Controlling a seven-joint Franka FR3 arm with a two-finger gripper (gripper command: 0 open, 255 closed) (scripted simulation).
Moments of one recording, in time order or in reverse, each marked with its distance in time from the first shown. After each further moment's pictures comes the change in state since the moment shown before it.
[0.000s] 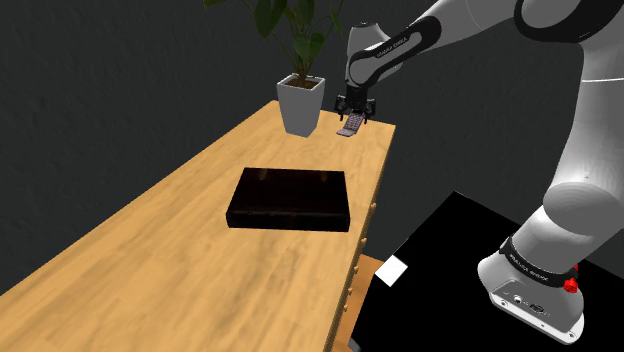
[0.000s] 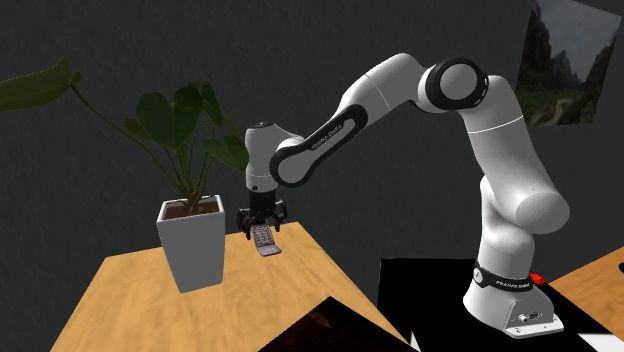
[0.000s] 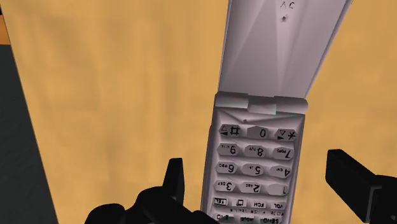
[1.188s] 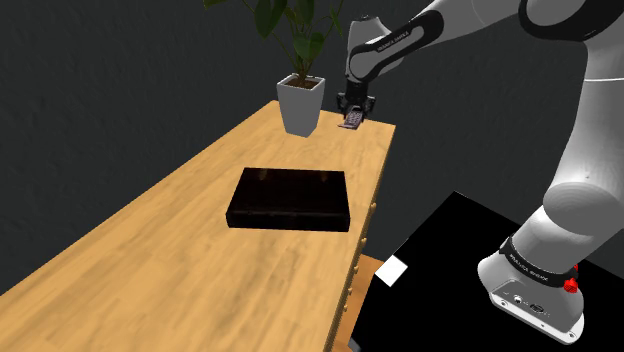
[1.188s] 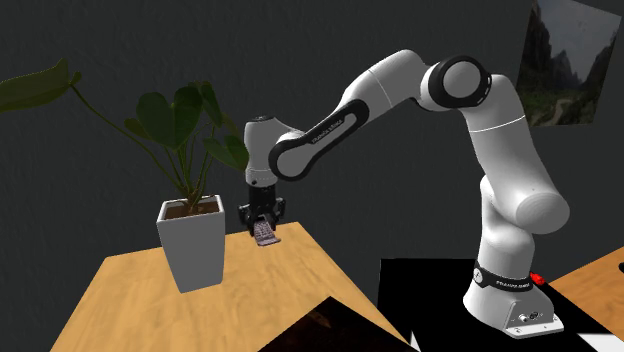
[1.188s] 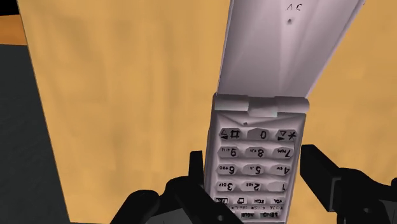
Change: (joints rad) arm -0.001 -0.019 0.004 0.014 0.008 -0.035 -0.007
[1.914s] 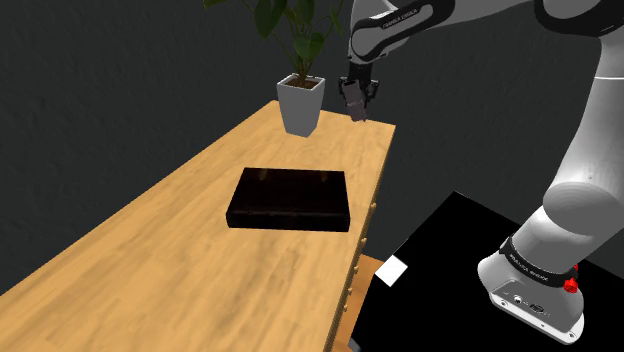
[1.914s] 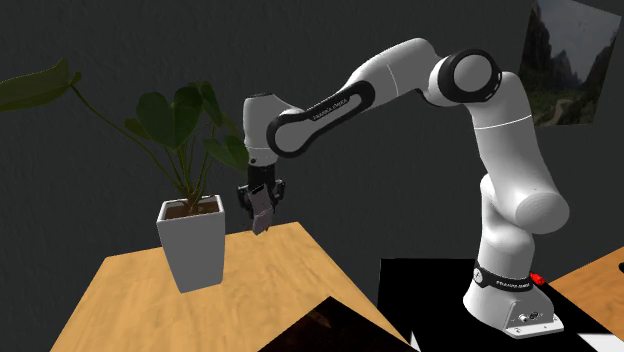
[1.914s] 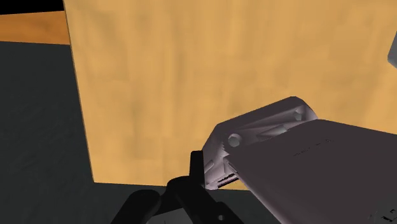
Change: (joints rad) arm -0.005 -0.063 0.008 0.059 0.023 -0.117 -0.029
